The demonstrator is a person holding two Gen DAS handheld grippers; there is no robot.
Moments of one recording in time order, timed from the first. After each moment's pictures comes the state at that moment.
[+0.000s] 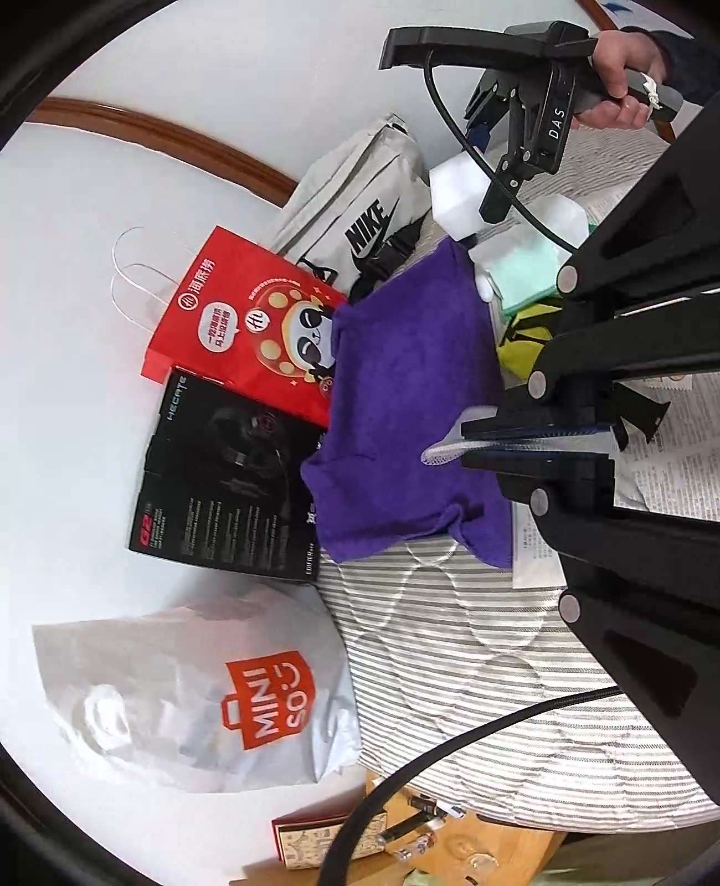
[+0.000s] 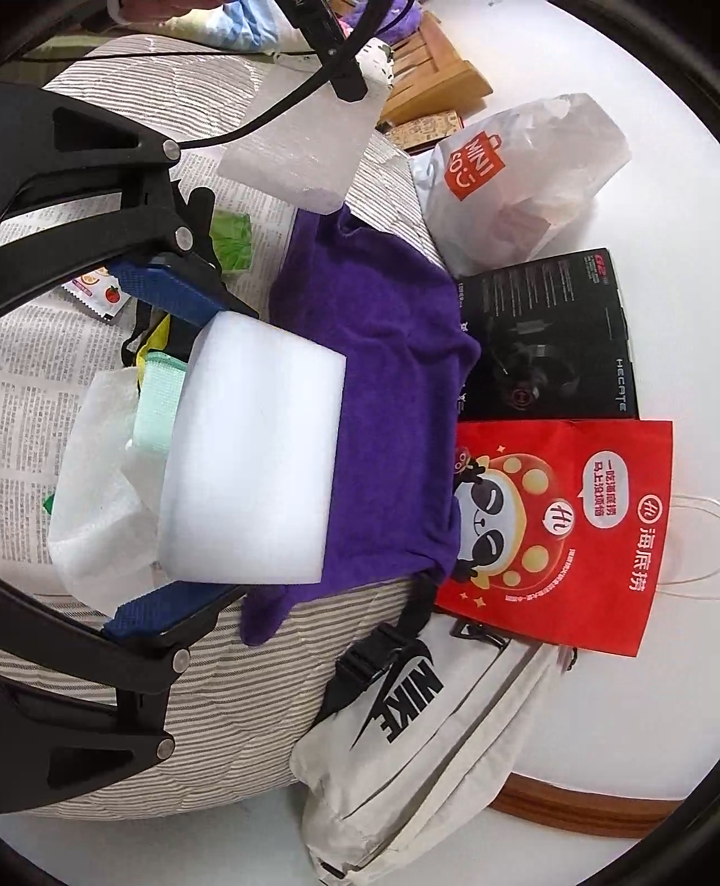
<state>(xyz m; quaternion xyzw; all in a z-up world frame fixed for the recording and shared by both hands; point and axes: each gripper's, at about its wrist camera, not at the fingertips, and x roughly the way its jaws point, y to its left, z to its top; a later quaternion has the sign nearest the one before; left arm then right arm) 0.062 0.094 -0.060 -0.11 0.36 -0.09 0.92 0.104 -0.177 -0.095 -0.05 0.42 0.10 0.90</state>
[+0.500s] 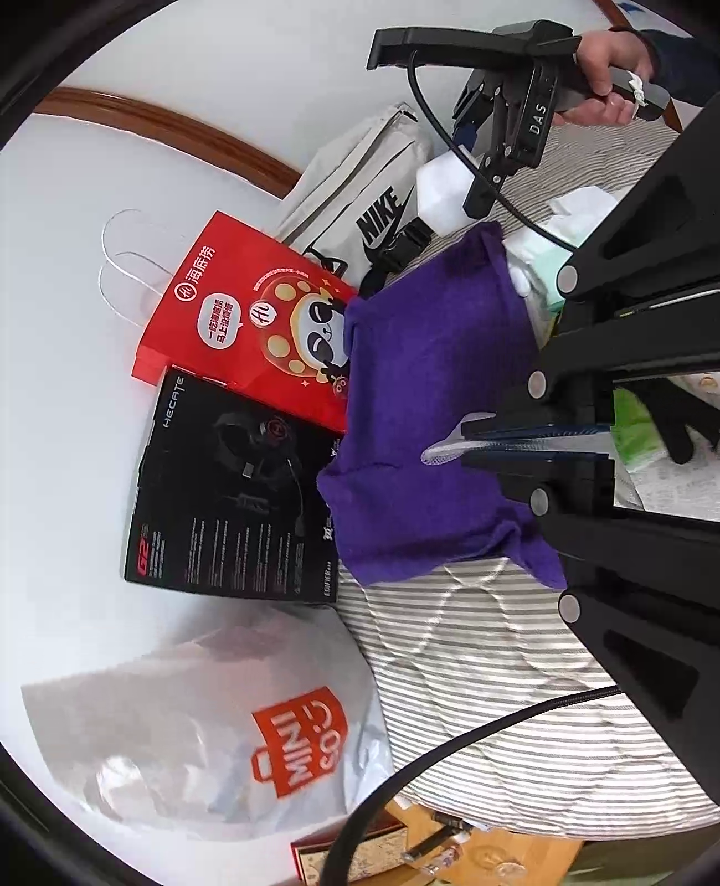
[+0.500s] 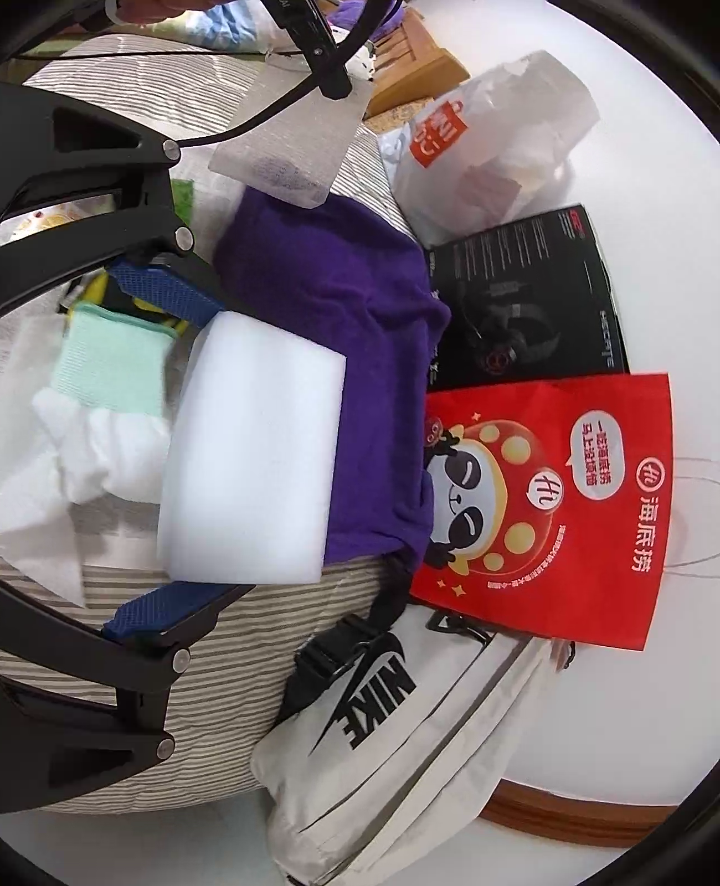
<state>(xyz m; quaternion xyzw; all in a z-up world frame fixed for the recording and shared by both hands) 0.116 0.079 -0.058 -0.10 0.37 -0.10 0.92 0.164 -0.197 -0.091 -0.04 0.42 0.10 0.90</state>
